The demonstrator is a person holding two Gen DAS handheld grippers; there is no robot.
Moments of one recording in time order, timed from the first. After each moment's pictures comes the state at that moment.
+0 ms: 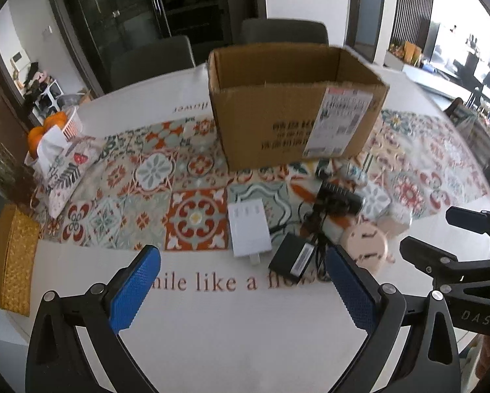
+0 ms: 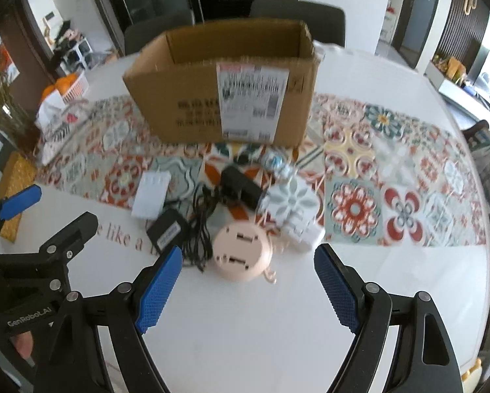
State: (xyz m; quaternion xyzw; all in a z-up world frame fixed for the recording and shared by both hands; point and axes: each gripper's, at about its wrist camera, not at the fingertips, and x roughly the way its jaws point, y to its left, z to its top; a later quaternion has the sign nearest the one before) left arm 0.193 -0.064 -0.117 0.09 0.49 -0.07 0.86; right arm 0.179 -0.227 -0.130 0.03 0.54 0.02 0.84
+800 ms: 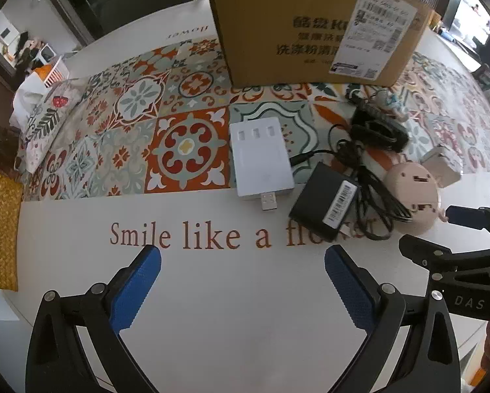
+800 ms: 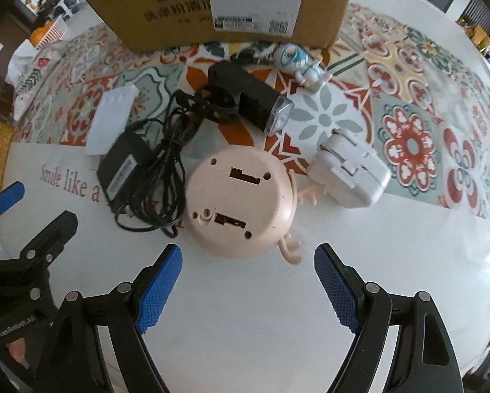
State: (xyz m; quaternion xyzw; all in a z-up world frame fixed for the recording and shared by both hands) left arm 0.208 -0.055 -0.201 0.10 0.59 -0.05 0.80; right arm 0.203 -0.220 -0.234 0.03 0.66 0.05 0.75
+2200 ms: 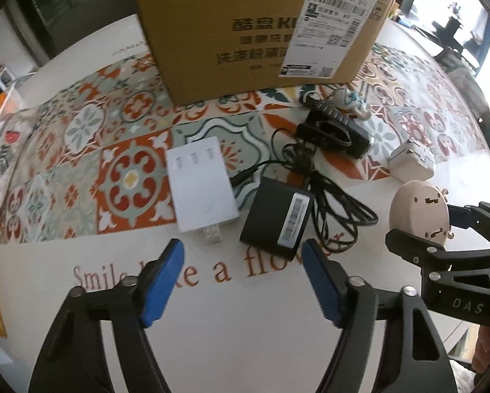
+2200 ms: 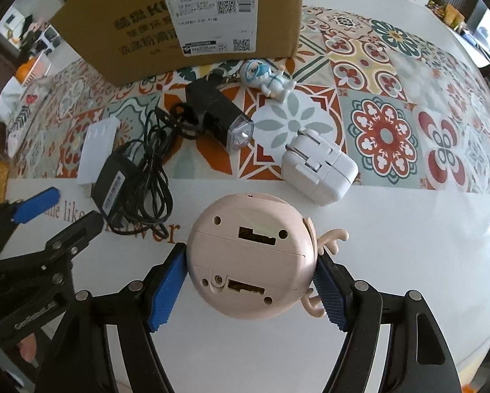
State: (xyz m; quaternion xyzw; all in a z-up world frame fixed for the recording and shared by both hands) left arm 0.229 -0.079 -0.206 0.11 0.58 -0.16 0.79; right arm 0.195 -0.233 -0.221 0.08 0.63 0.00 0.77
